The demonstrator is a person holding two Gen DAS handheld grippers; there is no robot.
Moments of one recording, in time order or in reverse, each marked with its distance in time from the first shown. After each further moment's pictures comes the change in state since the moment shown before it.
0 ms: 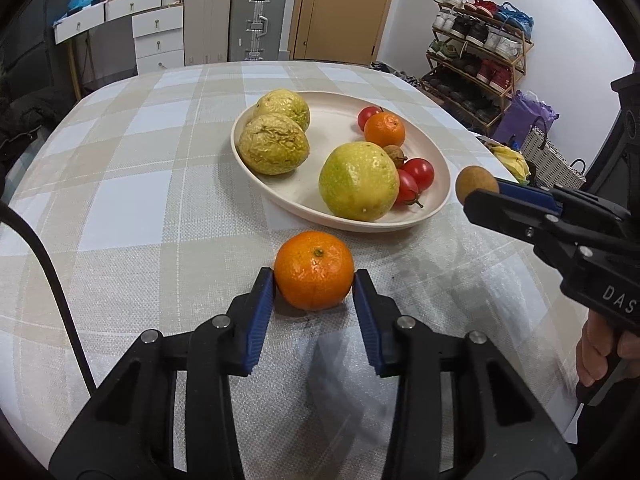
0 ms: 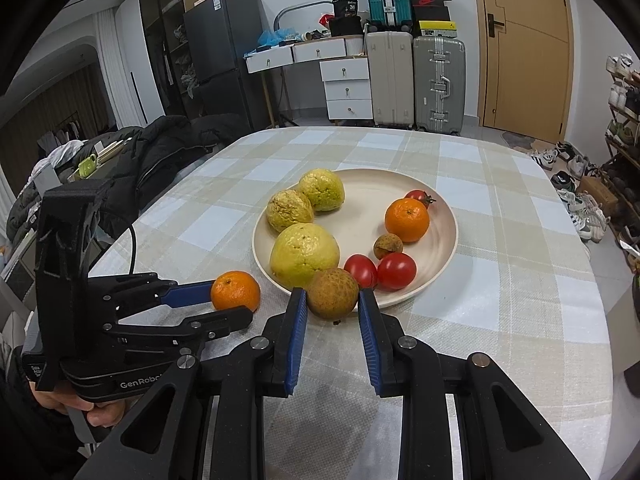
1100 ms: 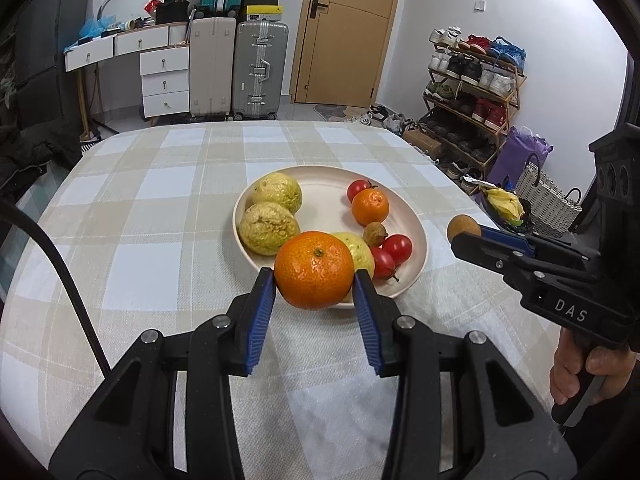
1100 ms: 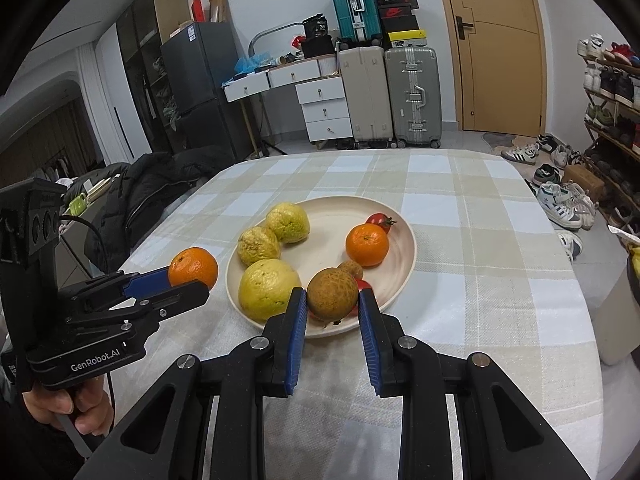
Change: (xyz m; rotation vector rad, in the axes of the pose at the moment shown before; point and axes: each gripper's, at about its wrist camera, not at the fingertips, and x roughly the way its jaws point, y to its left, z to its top) left arm -0.049 -0.014 0.027 -0.001 -0.165 0.004; right arm -0.010 -0.033 0.010 0.105 -0.082 -0.022
